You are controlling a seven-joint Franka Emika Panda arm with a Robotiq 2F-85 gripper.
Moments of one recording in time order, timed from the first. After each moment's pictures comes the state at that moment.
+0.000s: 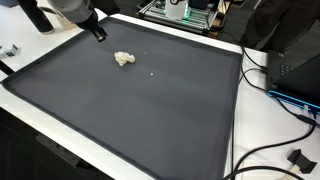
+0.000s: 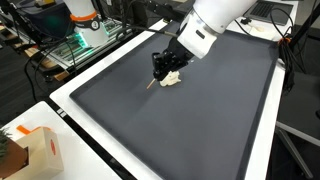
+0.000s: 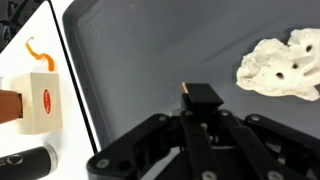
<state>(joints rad) 0.04 0.63 -0.13 -1.54 -0.26 1.68 0.51</state>
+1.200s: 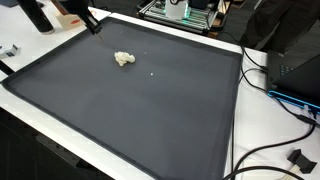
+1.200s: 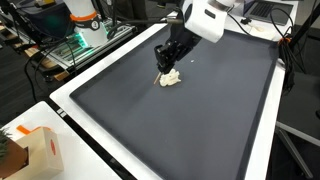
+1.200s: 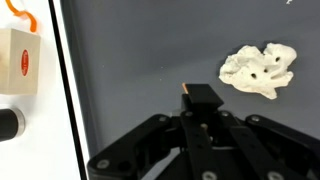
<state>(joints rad) 0.00 0.54 -0.12 -1.55 -0.20 1.71 0.24</state>
